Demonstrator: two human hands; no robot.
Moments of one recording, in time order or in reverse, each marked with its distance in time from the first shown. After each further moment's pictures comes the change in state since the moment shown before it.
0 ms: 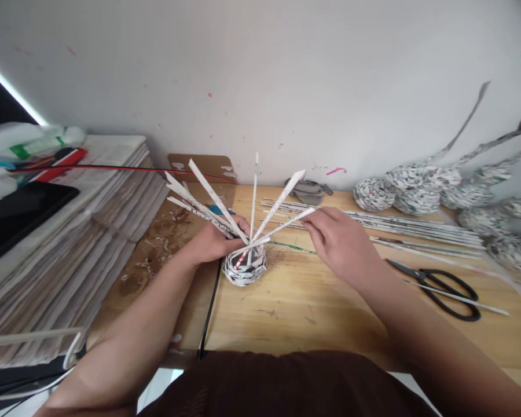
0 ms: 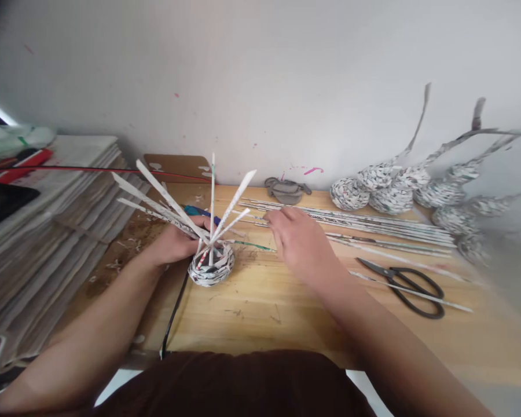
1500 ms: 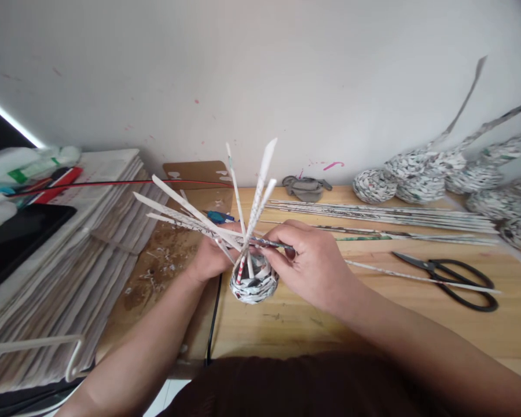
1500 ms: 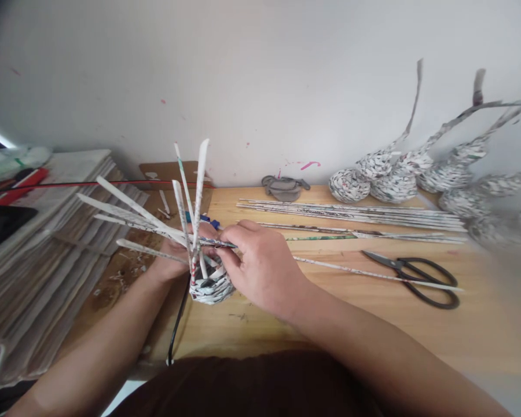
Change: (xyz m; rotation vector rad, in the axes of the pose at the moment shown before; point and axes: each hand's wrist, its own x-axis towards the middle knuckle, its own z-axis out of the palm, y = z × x) left_hand -0.002 0.000 0.015 -0.100 0.103 0.240; right_hand 0.009 -0.069 0.000 0.577 0.039 0.145
